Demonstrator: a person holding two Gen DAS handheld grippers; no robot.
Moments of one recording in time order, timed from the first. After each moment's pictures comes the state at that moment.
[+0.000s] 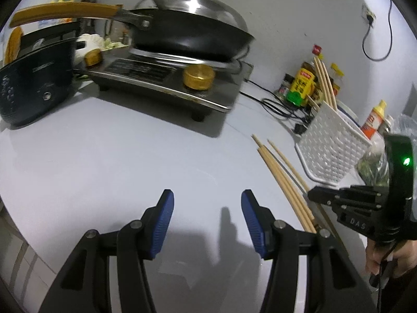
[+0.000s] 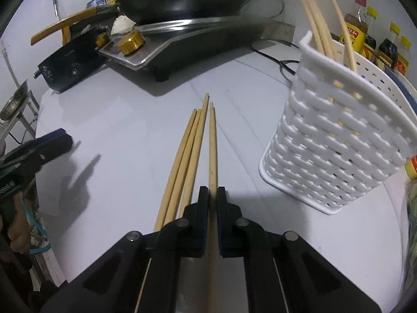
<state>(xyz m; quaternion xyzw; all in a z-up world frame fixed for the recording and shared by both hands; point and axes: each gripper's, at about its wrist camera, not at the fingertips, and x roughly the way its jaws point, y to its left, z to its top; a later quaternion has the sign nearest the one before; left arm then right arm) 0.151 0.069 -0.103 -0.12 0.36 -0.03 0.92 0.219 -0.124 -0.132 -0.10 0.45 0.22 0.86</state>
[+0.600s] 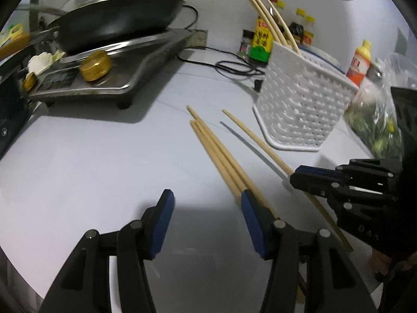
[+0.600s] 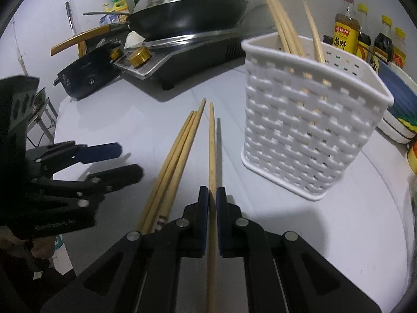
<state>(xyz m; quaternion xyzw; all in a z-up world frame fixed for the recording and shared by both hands) 0.182 -0.034 -0.112 -0.02 0.43 -0.07 0.90 0.200 -0.176 -0.126 -0.07 0.43 0.26 0.86</state>
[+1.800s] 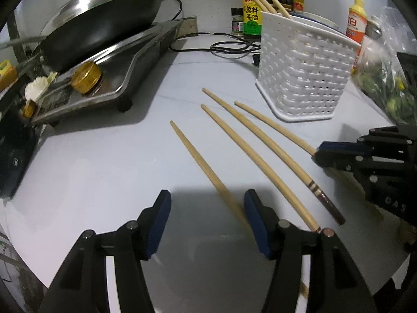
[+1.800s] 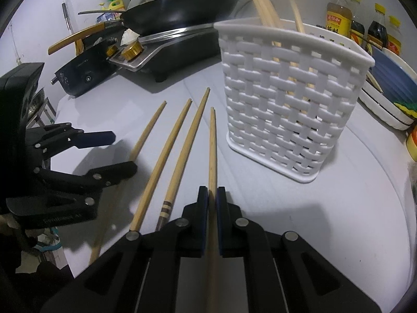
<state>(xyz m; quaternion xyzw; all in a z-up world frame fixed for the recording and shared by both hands) 0.184 -0.037 -0.119 0.07 0.46 -0.06 0.88 0.195 -0.191 -0.136 -0.06 0.44 0.25 0.86</state>
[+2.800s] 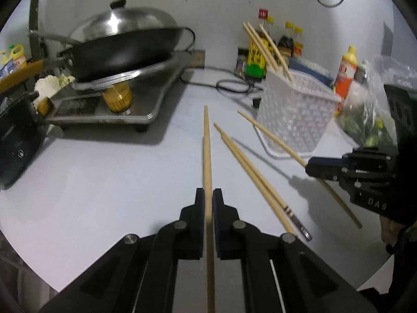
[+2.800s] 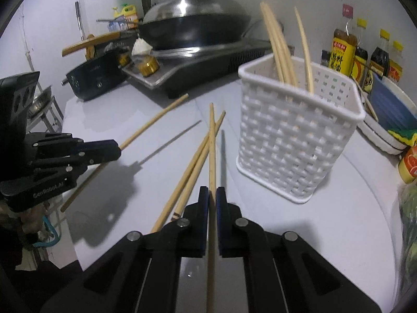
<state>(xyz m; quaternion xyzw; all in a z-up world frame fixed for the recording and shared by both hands) 0.155 -0.008 -0.075 0.00 0.38 -0.08 0.92 0.187 -0.182 -0.102 -0.08 0.40 0.27 0.87</state>
